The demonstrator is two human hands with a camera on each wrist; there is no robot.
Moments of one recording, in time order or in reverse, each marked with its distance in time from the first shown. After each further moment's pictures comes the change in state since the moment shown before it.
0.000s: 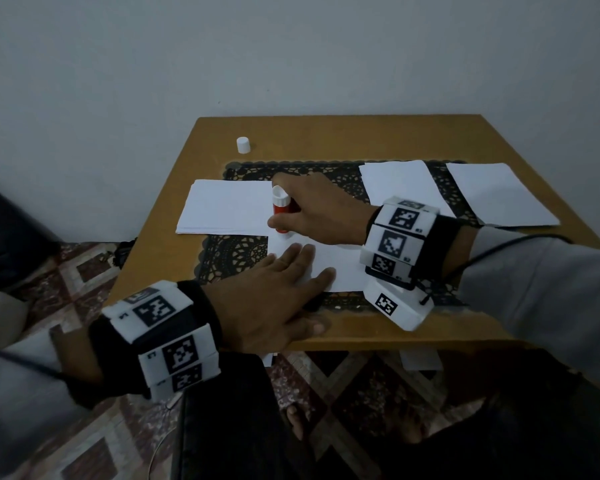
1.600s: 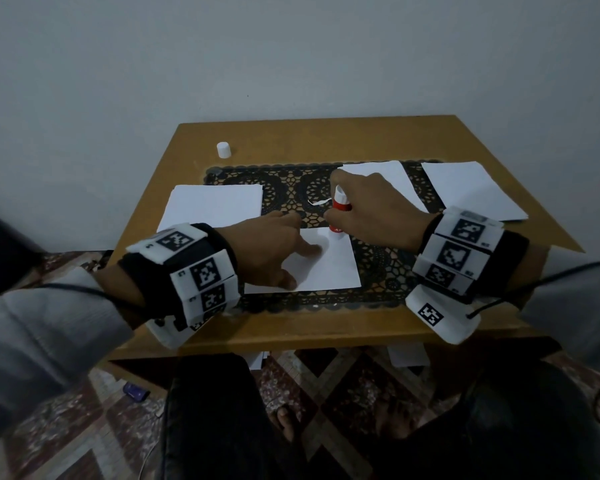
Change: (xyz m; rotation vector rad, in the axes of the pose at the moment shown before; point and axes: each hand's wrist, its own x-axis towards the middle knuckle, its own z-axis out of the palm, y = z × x) left_hand 0.047 -0.020 -0.049 0.005 0.122 -0.009; right_hand -0.064 0.041 -0.040 -0.128 0.130 0.274
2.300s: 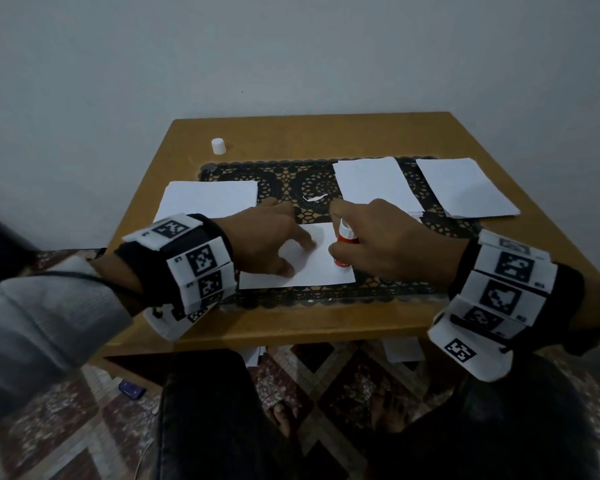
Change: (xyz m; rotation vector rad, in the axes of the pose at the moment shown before) left_hand 0.006 -0.004 0.000 -0.096 0.033 -0.032; right_hand -0.048 -0.015 -0.008 -0.049 -0.169 -0.061
